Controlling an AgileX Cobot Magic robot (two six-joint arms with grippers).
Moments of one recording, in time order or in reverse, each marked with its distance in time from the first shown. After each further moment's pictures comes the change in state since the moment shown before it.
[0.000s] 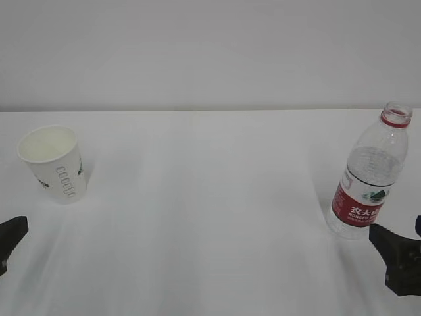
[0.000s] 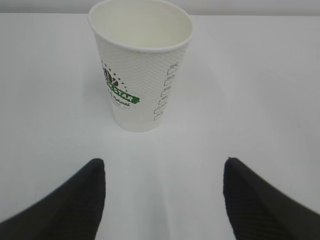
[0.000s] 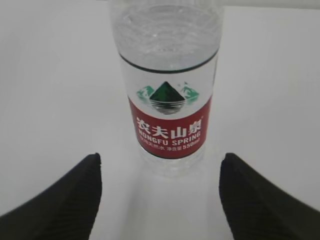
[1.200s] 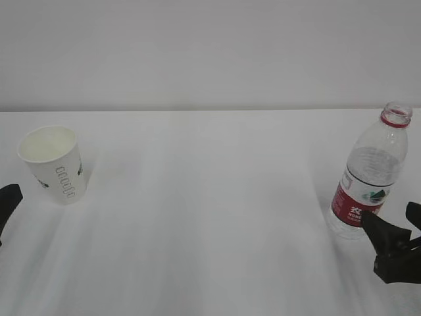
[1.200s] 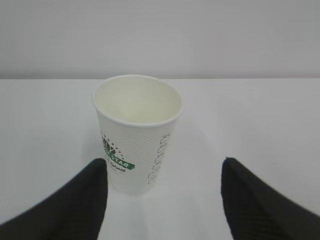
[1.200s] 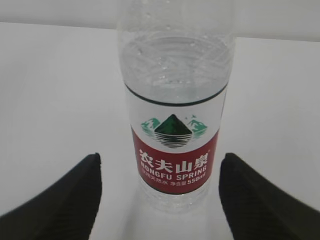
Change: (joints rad) left arm 0.000 0.000 0.000 0.001 -0.195 -0.002; right arm 0.000 0.245 0.000 -0.032 -0.344 0.036
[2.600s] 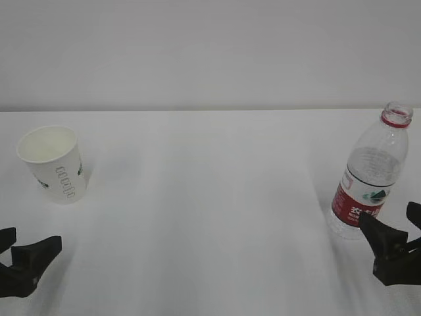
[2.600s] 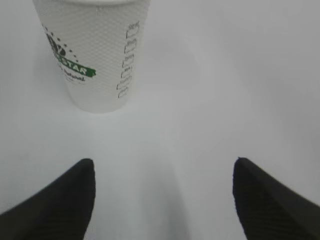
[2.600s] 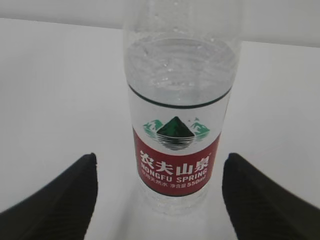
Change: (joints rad) left arm 0.000 0.371 -0.009 0.121 -0.110 -0.036; right arm 0.000 0.004 0.000 -0.007 -0.005 -0.025
